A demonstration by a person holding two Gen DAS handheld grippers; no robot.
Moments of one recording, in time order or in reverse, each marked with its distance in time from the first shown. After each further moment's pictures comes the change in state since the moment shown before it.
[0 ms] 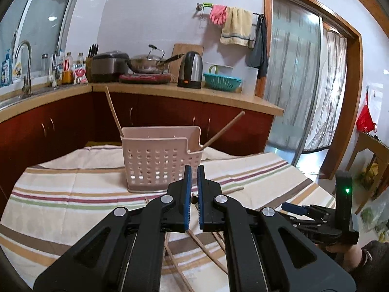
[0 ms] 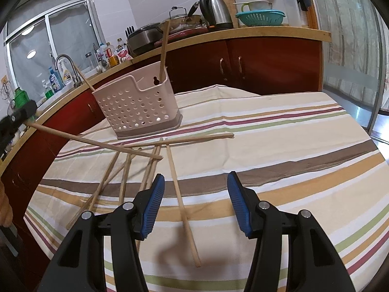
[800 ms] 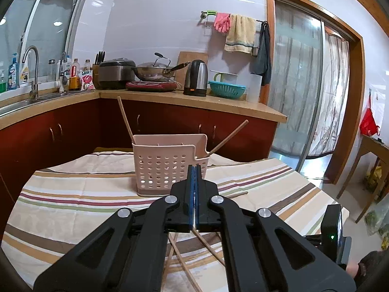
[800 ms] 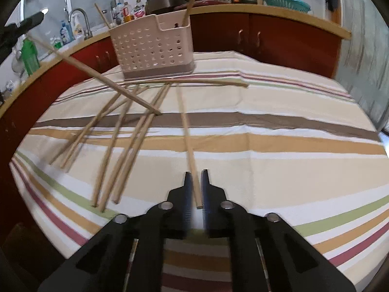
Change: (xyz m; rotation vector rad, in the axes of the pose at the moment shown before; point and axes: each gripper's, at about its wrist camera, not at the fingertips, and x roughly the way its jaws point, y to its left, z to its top) left arm -0.020 0.007 0.003 -0.004 -0.037 0.036; right arm 0.012 0.012 -0.056 -0.170 0.160 -0.010
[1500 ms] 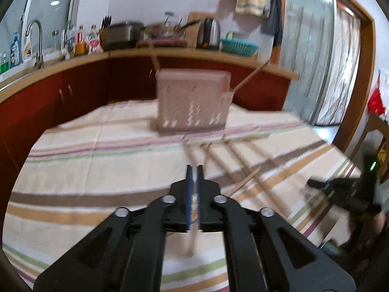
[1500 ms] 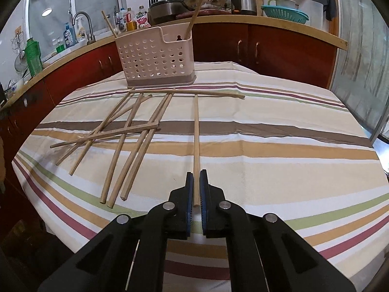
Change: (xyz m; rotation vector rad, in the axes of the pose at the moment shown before) left arm 0.000 0.050 -0.078 0.012 0.251 0.045; right arm -0.022 0.003 0.000 -0.026 -0.054 -0.023
